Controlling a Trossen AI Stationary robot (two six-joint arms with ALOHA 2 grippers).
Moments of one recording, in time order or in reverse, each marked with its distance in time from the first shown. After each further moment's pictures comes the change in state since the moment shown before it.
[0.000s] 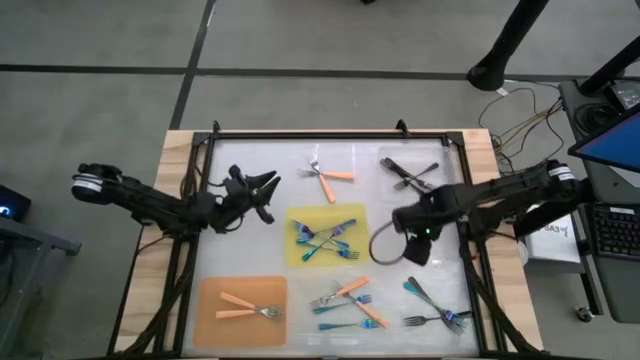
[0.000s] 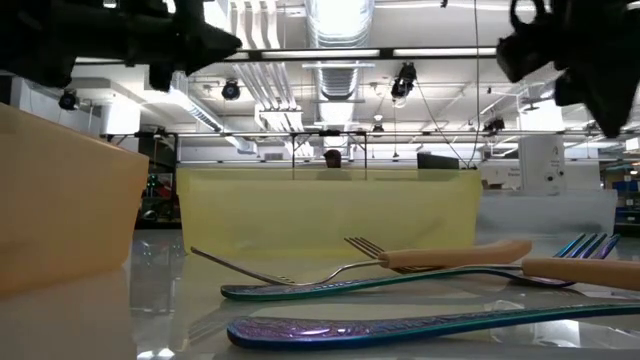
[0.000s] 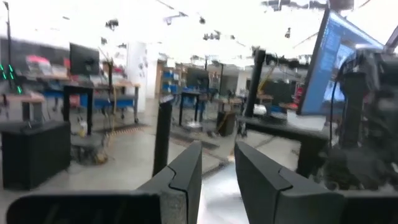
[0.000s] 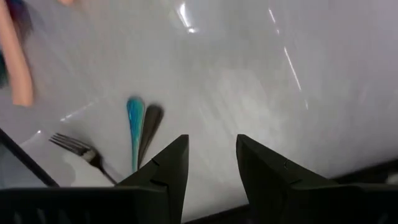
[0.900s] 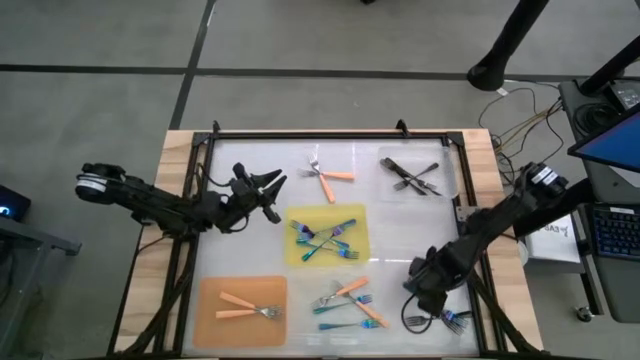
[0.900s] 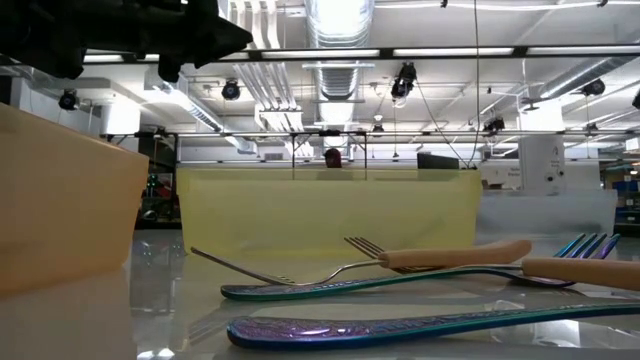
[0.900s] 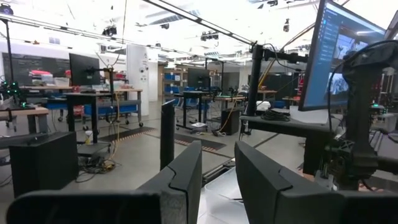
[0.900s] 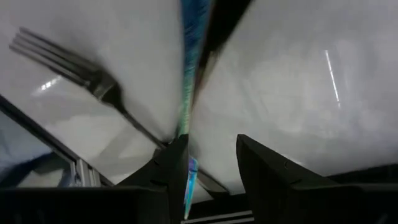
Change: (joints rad) left arm -0.002 0.041 0.074 -0.045 0.003 0.068; right arm 0.487 0.168 -0.169 0.352 -0.174 0.505
